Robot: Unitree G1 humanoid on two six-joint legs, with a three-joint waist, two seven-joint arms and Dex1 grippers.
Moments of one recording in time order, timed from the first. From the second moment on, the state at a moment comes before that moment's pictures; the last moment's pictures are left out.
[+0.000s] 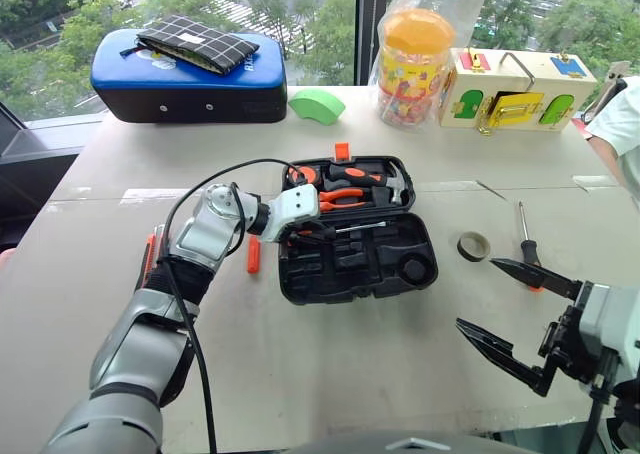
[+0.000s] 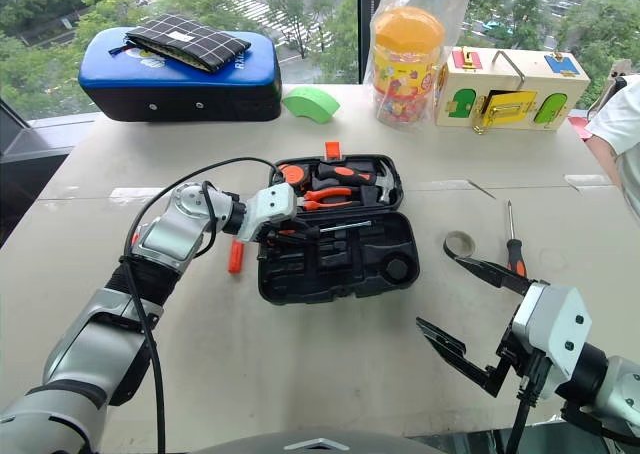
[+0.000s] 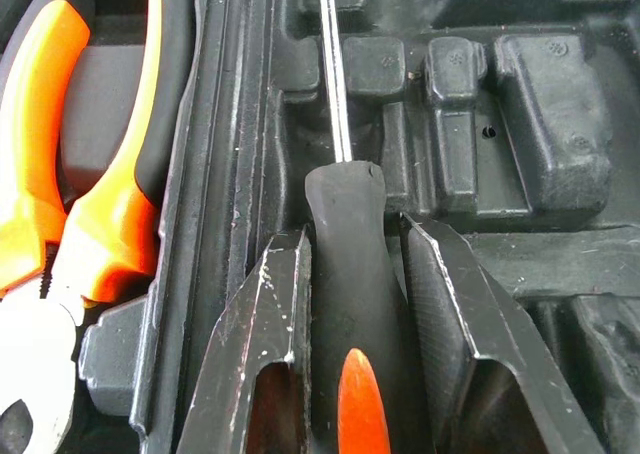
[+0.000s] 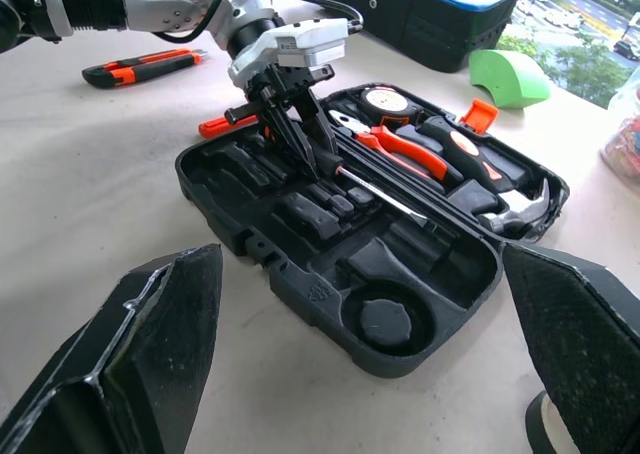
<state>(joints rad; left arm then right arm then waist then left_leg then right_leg) -0.73 0.61 -0.32 0.46 0.02 0.09 -1.28 0.62 -0.70 -0.45 -1.00 0.67 0.32 0.74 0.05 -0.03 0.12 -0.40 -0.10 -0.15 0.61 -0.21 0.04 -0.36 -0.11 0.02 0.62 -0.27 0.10</state>
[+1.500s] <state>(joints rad) -0.50 0.49 0.02 0.19 -0.36 0.38 -0.99 0.52 -0.64 -0.40 -0.96 0.63 0.46 0.53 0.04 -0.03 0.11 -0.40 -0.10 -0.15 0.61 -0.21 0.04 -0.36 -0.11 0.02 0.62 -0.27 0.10</state>
